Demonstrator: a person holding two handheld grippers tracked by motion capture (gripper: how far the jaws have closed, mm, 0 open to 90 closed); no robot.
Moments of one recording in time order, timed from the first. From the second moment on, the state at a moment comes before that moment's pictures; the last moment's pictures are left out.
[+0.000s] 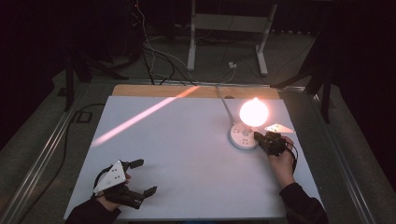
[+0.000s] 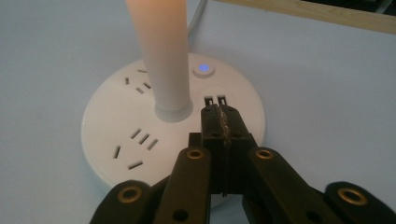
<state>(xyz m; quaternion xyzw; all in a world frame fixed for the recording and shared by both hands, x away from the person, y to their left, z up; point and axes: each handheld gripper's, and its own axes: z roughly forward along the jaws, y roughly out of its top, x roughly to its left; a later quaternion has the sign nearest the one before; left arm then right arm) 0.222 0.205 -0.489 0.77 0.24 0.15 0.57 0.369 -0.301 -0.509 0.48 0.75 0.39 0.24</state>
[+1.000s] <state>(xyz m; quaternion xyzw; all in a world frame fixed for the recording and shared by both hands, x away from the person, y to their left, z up) 0.222 0.205 -0.489 0.78 0.24 0.15 0.57 0.364 -0.303 -0.490 0.47 0.73 0.40 0.28</state>
